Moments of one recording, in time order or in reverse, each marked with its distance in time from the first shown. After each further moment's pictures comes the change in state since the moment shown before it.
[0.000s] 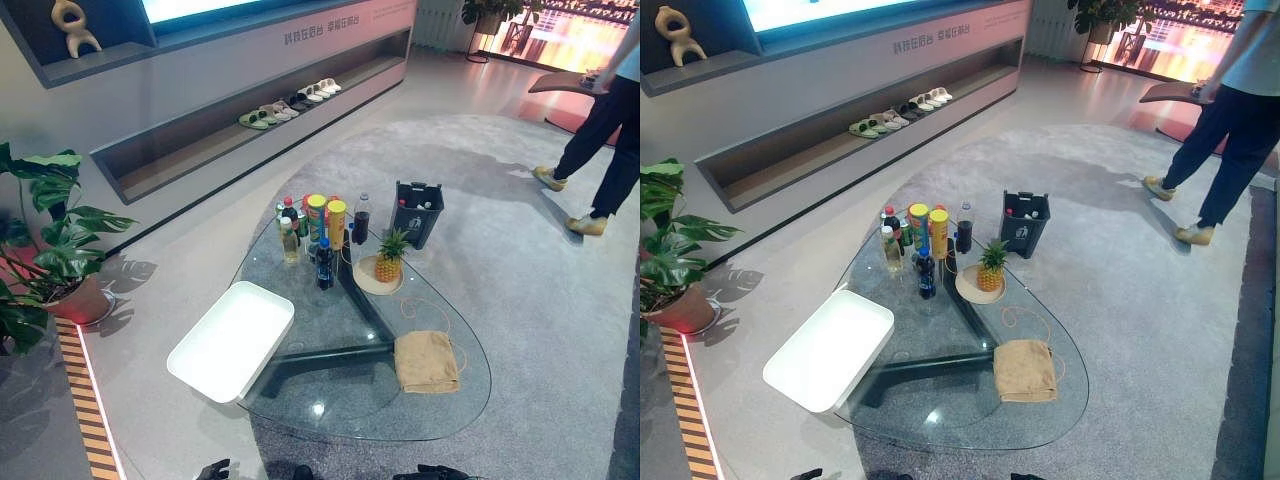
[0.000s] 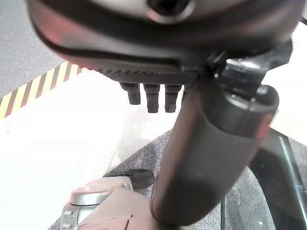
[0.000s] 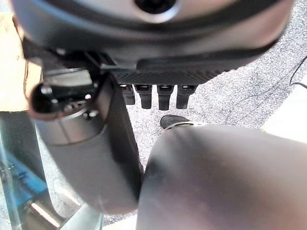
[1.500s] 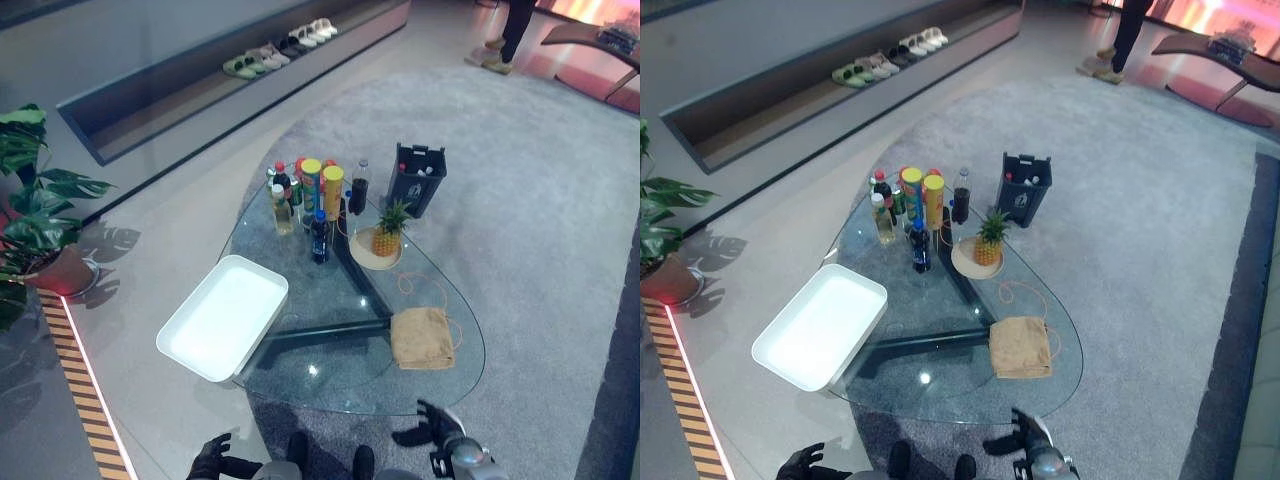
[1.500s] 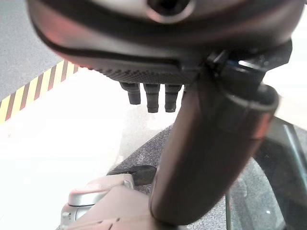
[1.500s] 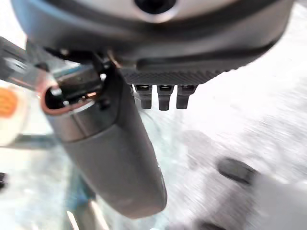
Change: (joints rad) left arm -0.030 0.056 -0.073 -0.133 -0.032 0.002 0.024; right arm 0.016 -0.069 0.130 -0.541 -0.029 -0.106 -0.398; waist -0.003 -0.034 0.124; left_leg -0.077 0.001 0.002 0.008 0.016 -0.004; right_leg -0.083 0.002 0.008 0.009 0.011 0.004
